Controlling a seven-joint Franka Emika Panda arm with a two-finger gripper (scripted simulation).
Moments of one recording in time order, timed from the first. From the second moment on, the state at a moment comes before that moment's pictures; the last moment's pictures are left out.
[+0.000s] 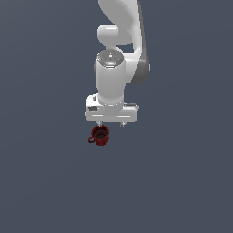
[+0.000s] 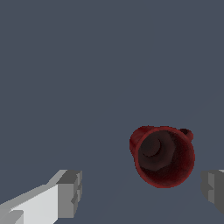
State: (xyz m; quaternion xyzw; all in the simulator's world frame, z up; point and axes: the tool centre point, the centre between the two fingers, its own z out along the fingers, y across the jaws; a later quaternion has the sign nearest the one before) arm 0.007 -0.022 0.180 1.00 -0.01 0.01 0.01
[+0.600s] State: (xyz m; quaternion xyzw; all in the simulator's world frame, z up) arm 0.005 -0.015 0.183 1.00 0.01 0.01 0.01
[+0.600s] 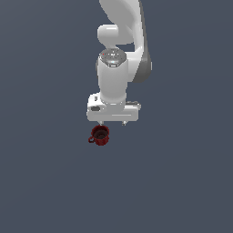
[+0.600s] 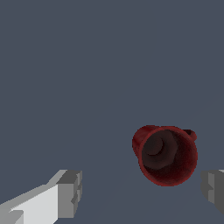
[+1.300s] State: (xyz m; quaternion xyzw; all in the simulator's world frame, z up) arm 0.018 -0.031 0.167 1.00 0.05 -0.04 0.02
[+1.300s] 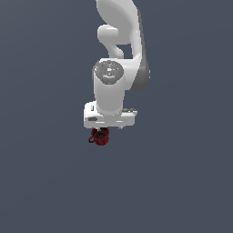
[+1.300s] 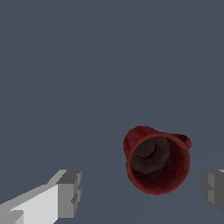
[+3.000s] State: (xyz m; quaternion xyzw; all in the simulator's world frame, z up) arm 0.025 -0.115 0.099 0.94 0.20 -0.29 0.02
